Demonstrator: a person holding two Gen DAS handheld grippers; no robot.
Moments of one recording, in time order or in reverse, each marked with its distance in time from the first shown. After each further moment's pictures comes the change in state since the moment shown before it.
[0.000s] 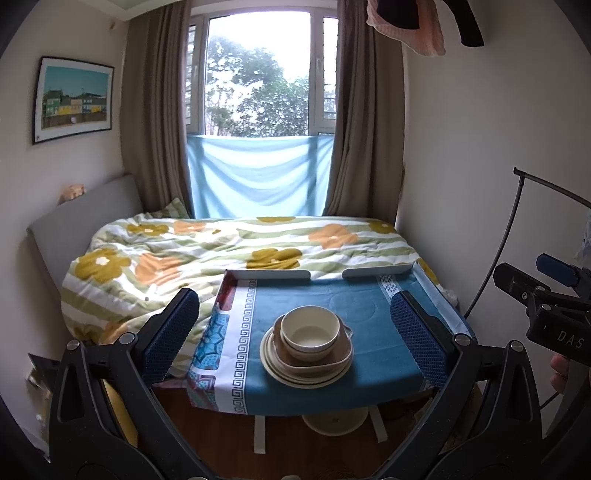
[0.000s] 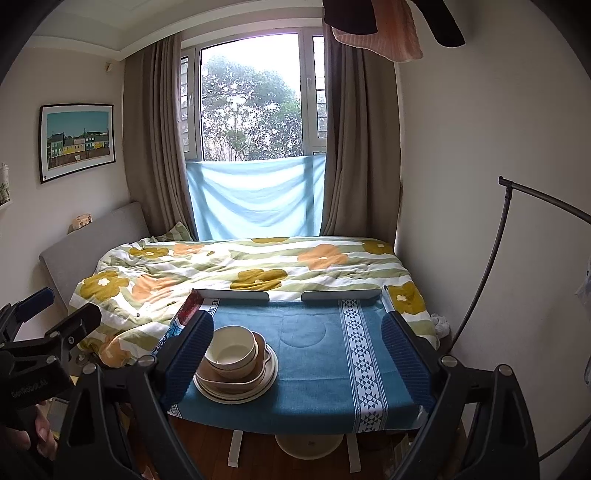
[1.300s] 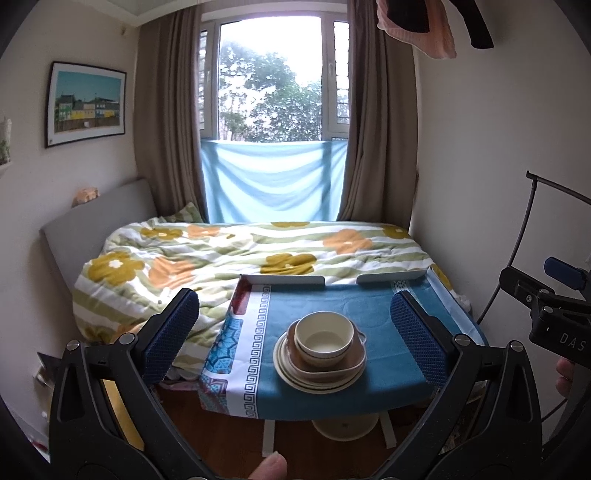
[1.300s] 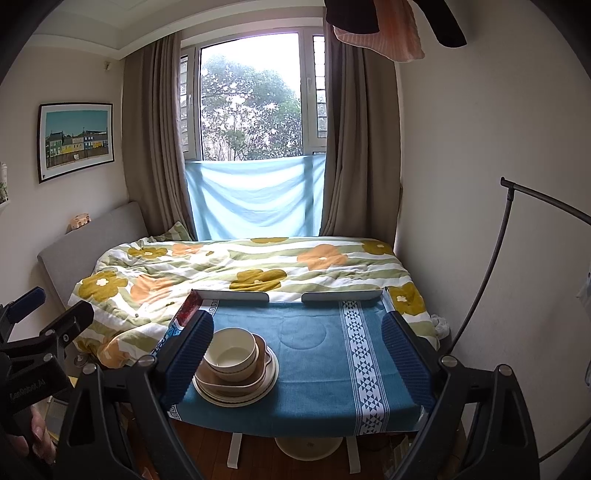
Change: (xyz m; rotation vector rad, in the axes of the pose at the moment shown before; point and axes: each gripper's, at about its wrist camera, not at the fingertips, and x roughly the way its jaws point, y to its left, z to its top) left arm -0.002 0.005 0.003 -0.008 -0.019 0.062; right arm 0.006 -0.003 0.005 -0.001 0.003 -0.002
